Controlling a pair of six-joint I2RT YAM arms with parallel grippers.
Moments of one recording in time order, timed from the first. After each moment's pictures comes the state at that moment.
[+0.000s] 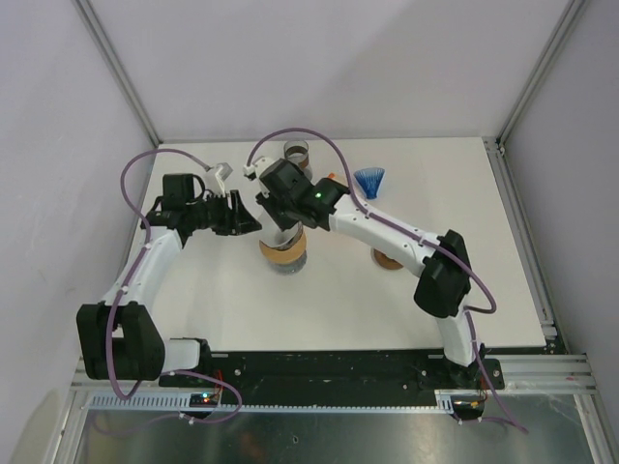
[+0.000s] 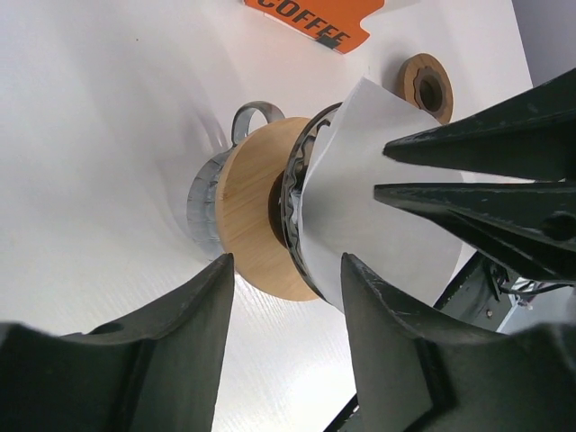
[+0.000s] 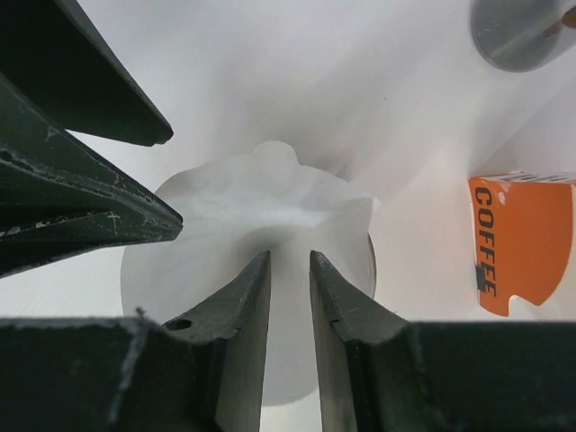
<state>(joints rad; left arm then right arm) -0.01 1.30 0.99 -0.48 0.74 -0.10 0.96 2.04 2.01 -0.74 0.15 0.07</state>
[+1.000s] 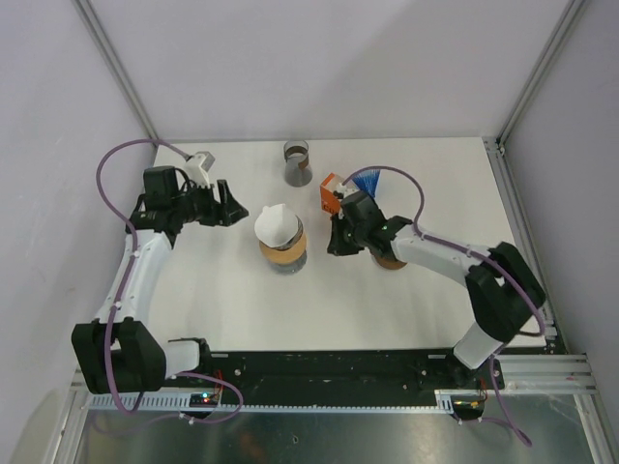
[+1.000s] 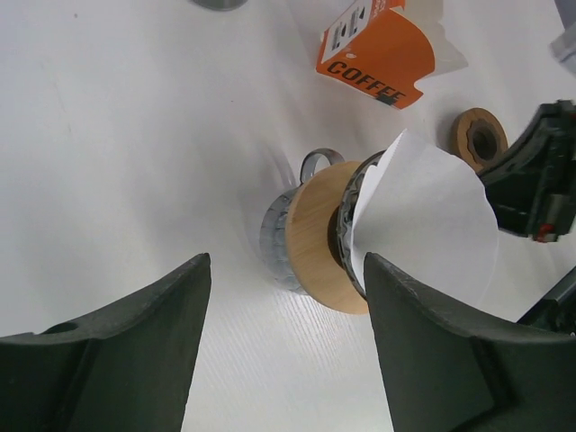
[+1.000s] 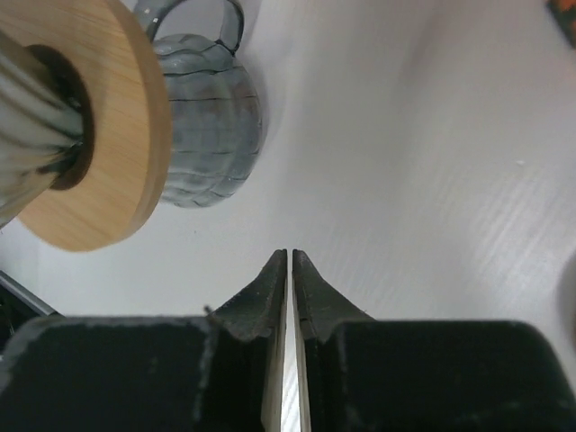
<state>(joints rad) 0.05 1.23 1.04 -0.48 0.64 -0.04 0.72 1.60 1.09 -0.27 -0.09 0.50</state>
